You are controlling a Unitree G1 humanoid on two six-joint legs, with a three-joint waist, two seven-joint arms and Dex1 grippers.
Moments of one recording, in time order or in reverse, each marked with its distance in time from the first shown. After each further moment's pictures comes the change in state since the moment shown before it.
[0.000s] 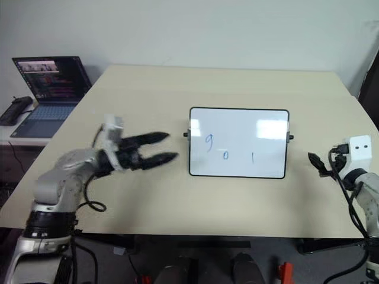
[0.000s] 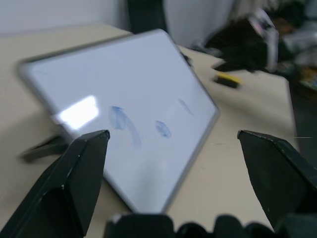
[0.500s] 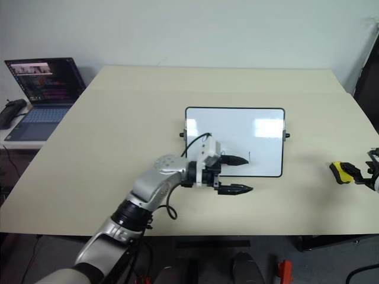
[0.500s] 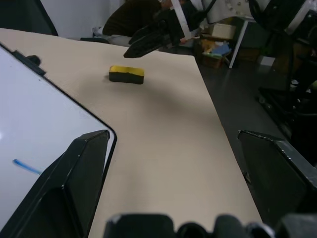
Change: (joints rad) left arm -0.161 -0.431 -0.360 0.195 0.263 -0.162 0.004; right arm -0.122 -0.184 -0.020 0.460 -0.070 -0.042 0.201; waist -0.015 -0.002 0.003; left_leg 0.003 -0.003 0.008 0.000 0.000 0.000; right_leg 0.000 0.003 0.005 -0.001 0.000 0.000
